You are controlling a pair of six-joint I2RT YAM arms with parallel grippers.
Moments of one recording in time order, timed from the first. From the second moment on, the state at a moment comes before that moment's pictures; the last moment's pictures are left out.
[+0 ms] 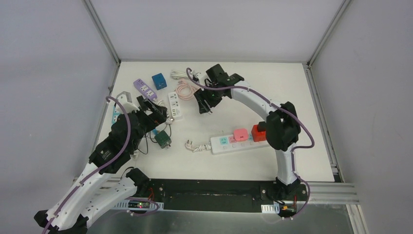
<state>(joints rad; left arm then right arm) -0.65 0.60 0.86 -0.50 -0.49 -0.73 0.68 2.02 1.77 -0.78 -0.36 -0.15</state>
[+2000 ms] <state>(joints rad) -0.65 0.55 0.74 -0.39 -0.30 -0.73 0.63 1.78 1.78 -0.87 -0.44 -0.32</state>
